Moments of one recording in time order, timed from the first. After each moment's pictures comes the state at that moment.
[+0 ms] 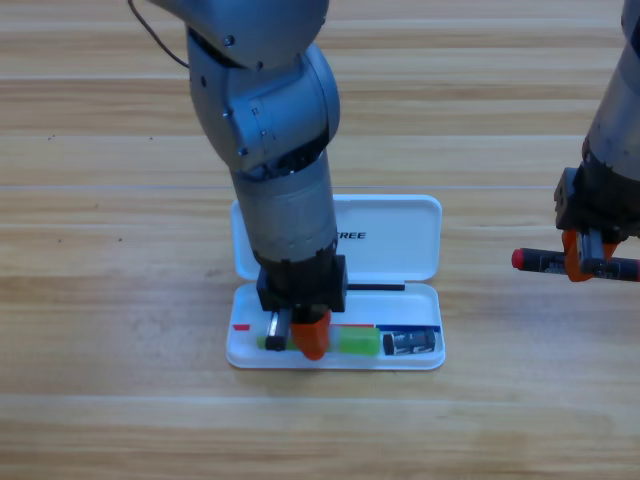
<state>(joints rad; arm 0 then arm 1) -0.91 2.17 -1.66 0.95 -0.05 0.71 0.76 1.90 -1.50 1.05 -0.11 -0.69</state>
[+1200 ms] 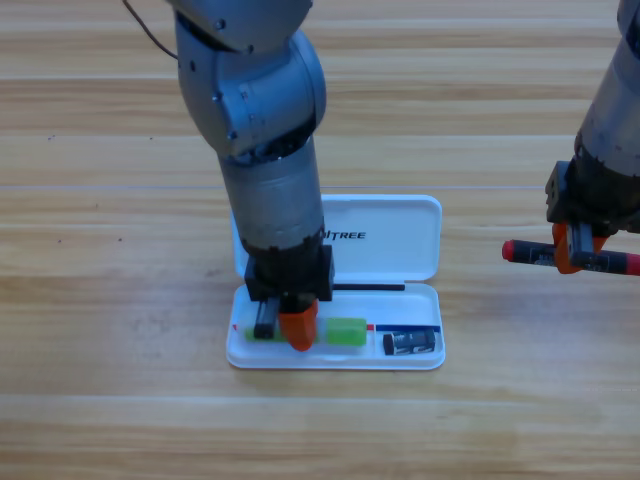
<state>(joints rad) -0.88 2.18 -1.68 0.98 -0.06 0.72 0.76 1.90 -1.50 1.02 -0.11 -0.69</state>
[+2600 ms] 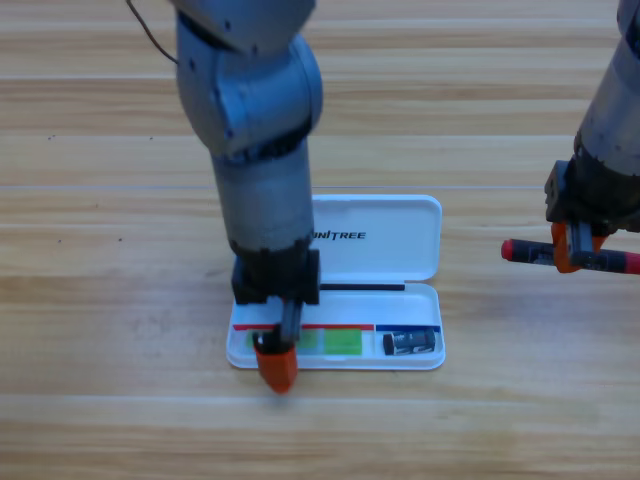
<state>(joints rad) -0.87 2.17 -1.69 1.05 -0.05 0.68 0.76 1.90 -1.50 1.01 -0.11 -0.70</state>
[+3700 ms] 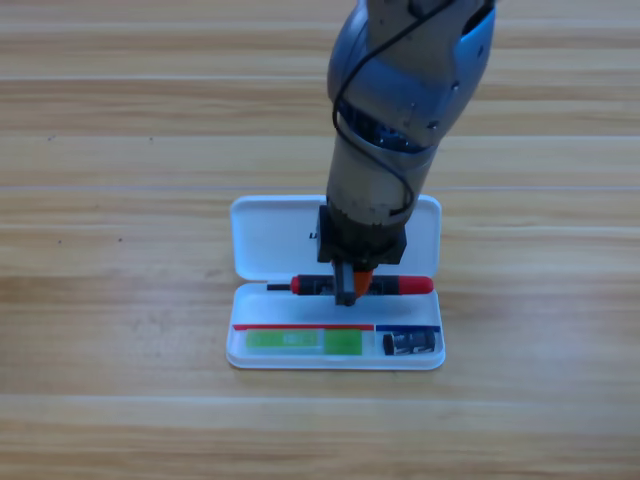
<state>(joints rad) -0.13 1.18 -1.04 0.83 -0.38 0.90 1.00 2.27 -1.97 1.04 -0.08 -0.67</state>
